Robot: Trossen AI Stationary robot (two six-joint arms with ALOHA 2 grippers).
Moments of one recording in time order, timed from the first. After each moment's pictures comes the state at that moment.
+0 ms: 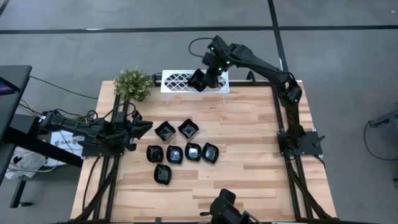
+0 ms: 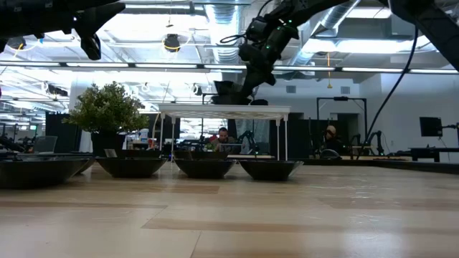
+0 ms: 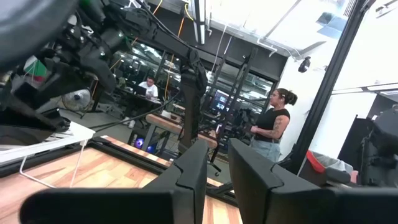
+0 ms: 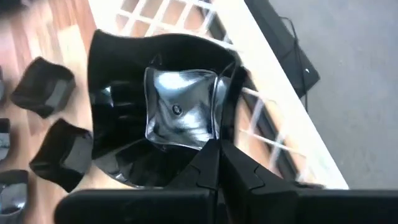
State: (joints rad) left arm -0.27 0.49 0.09 0.59 -0.37 -0.24; right arm -0.67 2.00 2.03 -0.97 -0.26 -0.18
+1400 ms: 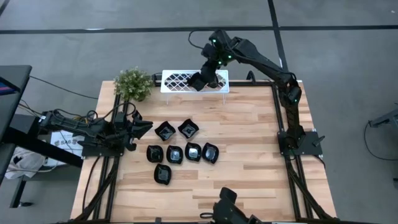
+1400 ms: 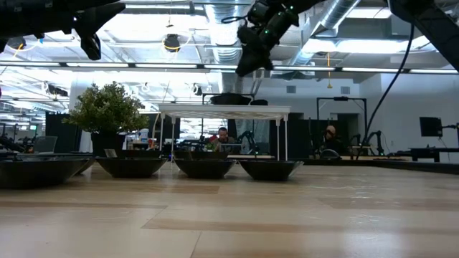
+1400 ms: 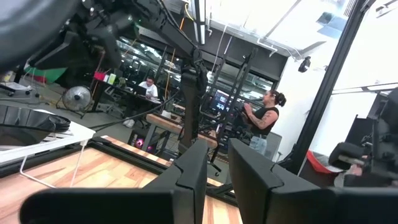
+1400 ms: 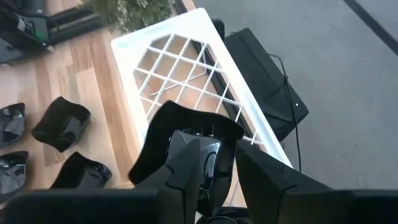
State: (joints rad) left arm -0.27 0.49 0.09 0.58 -0.37 -0.24; right arm -0.66 2.00 2.18 -0.99 -0.26 -0.16
